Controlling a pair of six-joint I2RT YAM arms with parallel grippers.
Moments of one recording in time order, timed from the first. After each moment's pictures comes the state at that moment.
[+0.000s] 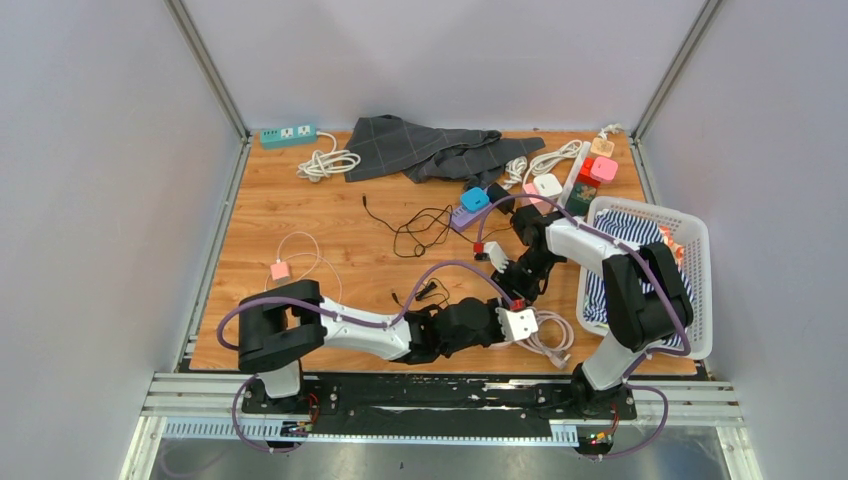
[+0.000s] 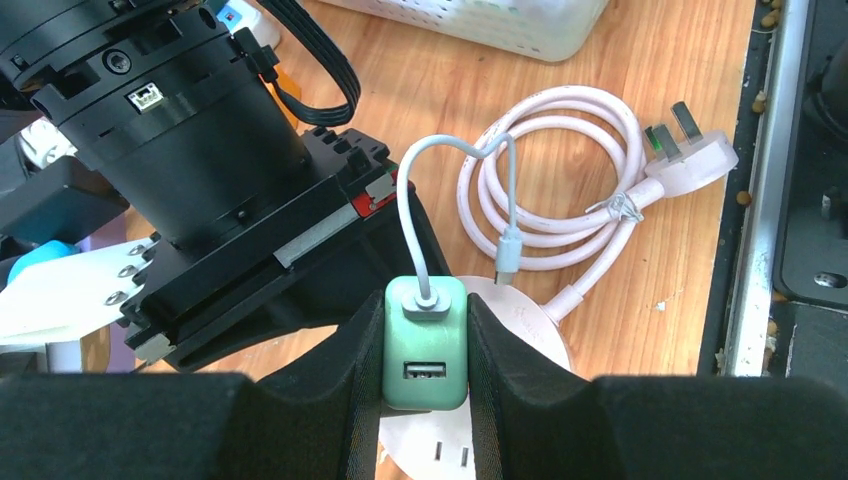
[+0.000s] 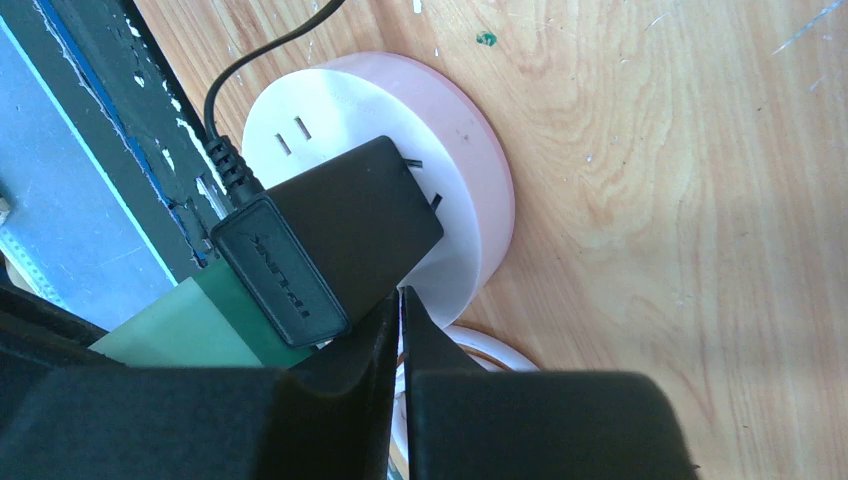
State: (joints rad) left arm -1.35 1.72 0.86 0.53 -0.22 0.31; right arm 0.37 1.66 0.98 -1.01 -0.56 -0.72
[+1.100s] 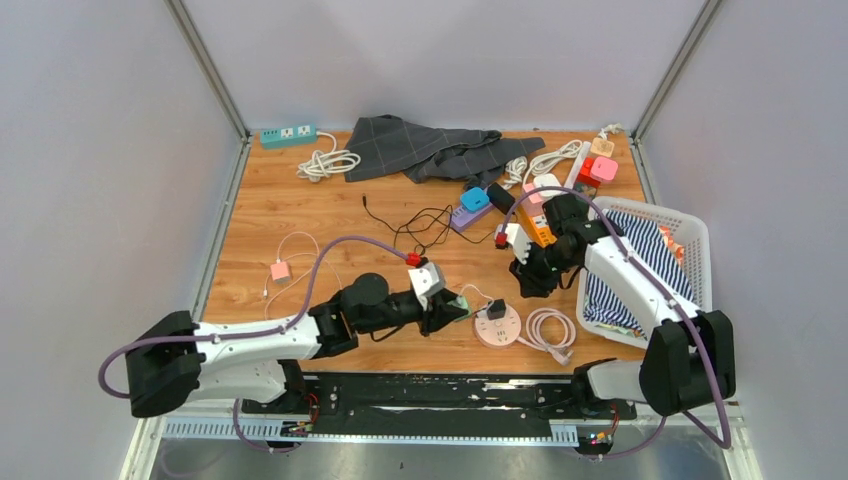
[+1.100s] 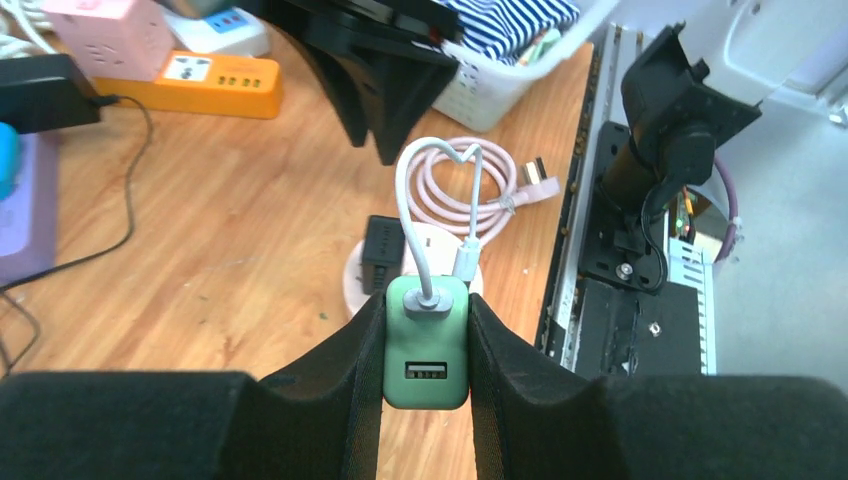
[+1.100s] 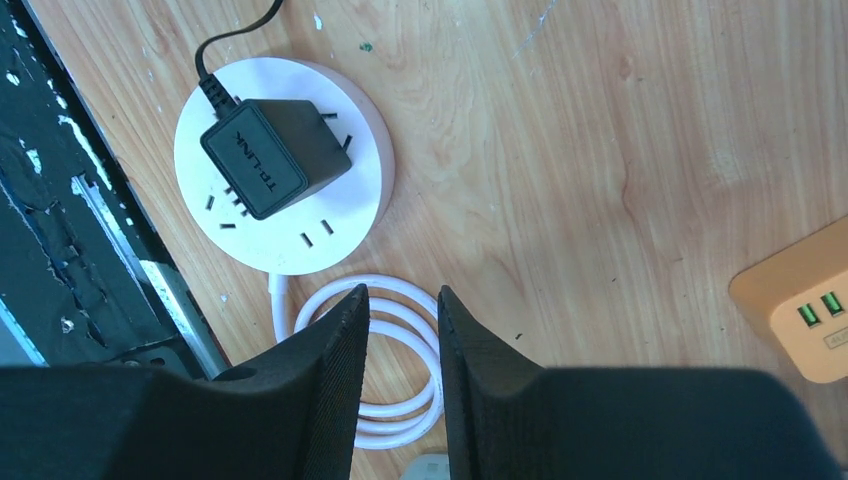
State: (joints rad) left arm -1.14 1.16 0.49 0.54 0.13 -0.10; right arm 0.27 1.30 0.95 -0.94 -0.50 -0.85
